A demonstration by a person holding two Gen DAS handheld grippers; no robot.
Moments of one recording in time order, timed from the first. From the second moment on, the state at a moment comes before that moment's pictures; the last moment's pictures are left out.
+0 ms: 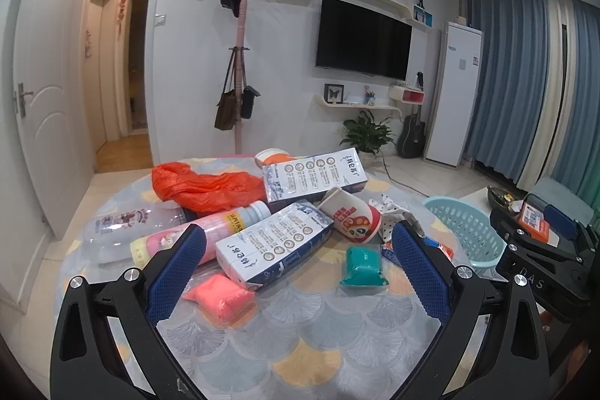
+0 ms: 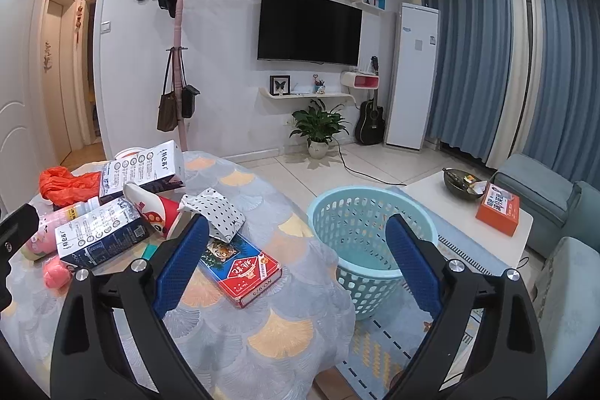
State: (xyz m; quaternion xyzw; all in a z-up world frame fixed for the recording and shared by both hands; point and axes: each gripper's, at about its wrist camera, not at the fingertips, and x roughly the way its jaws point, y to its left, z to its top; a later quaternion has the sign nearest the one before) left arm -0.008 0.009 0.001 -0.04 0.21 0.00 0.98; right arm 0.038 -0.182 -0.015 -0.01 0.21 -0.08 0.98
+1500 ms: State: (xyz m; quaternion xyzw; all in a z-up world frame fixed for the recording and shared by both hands) left arm 0.094 0.239 -0.039 -0.02 0.38 -0.04 0.92; right arm 0.086 -0.140 -0.027 -0.02 0.26 0.02 0.96
